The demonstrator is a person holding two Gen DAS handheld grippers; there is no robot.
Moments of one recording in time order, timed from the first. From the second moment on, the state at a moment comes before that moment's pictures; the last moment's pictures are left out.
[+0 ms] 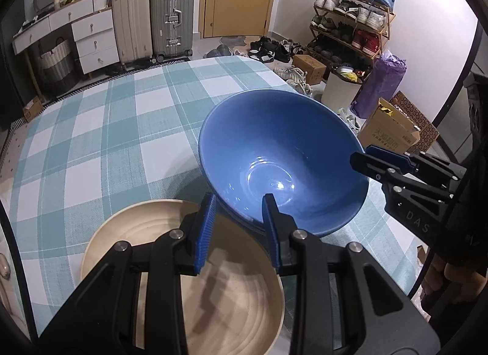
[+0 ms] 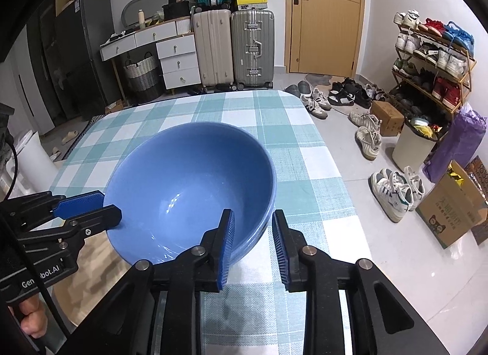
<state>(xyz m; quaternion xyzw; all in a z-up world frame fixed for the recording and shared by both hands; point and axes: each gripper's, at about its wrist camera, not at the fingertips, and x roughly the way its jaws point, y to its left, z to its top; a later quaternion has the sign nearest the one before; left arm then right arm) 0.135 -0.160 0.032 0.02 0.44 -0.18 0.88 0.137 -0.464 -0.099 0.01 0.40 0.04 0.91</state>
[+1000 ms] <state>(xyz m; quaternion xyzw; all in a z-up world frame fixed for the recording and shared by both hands) 0.198 -0.129 0.001 -0.09 0.48 -0.15 0.86 0.168 -0.498 -0.135 0.16 0.43 0.09 0.88</state>
